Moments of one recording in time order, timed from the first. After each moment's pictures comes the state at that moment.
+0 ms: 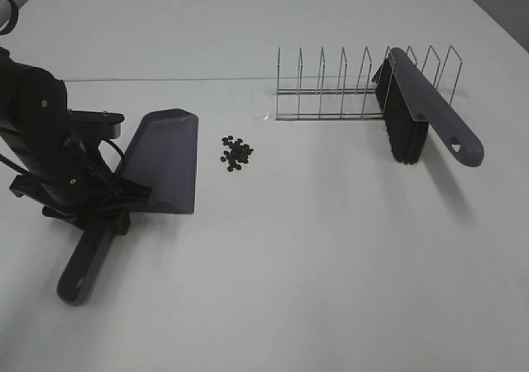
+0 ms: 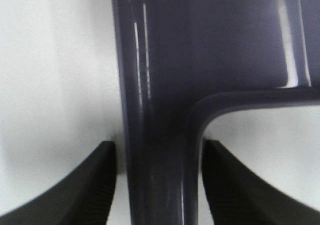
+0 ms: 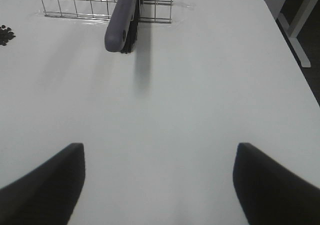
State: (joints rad) left arm -0.32 1.99 -1.03 -0.01 0.47 -0.24; right arm 0.03 -0.01 -0.50 0.00 1.07 -0.02
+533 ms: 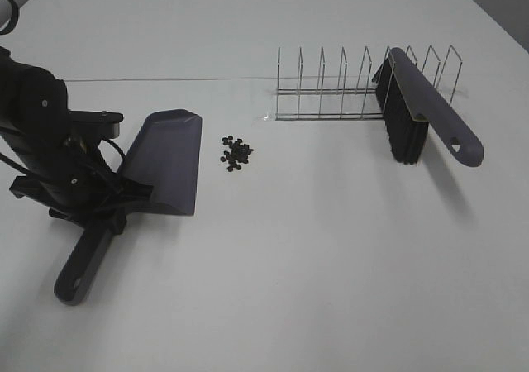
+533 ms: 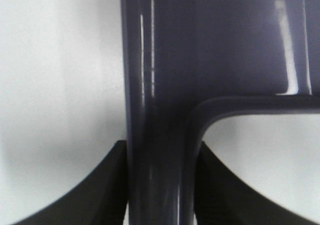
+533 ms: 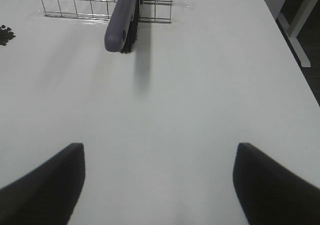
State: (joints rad) left arm -0.32 2.00 -1.03 -0.01 0.47 -0.26; right arm 0.03 -0.01 -0.50 0.00 1.07 -0.02
